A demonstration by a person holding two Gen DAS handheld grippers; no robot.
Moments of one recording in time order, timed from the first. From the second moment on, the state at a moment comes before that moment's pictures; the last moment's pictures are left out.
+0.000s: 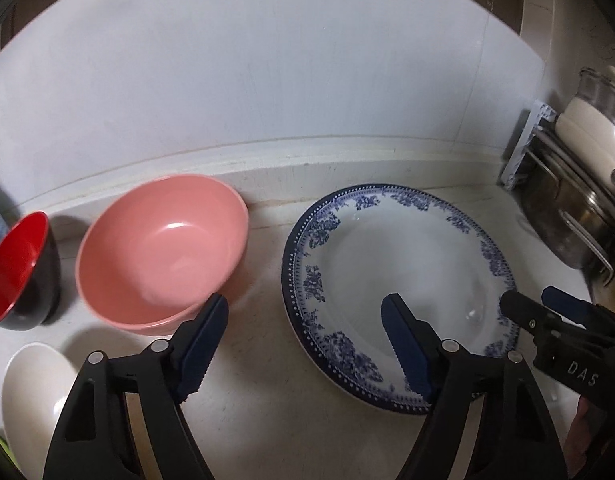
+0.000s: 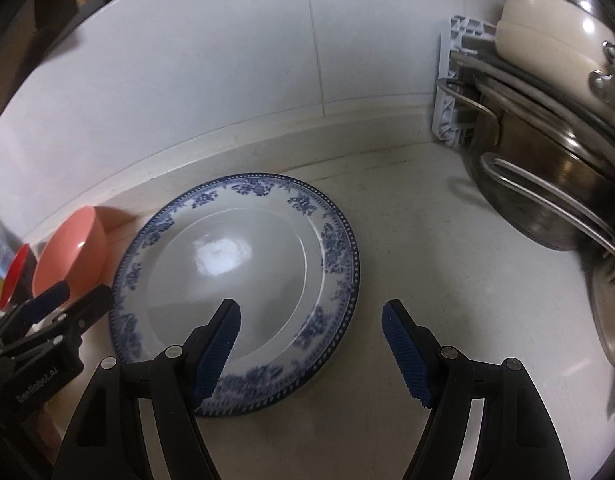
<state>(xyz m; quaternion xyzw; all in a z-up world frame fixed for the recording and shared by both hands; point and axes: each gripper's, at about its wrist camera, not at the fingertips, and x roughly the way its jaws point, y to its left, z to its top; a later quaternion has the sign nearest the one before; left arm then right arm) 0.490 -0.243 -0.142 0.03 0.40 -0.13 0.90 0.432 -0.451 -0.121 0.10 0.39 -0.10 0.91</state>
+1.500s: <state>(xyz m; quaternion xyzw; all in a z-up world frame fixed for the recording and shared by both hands) 0.521 -0.260 -0.171 0.02 0.46 -0.10 0.88 0.485 -0.468 -0.132 0.05 0.45 -0.12 0.88</state>
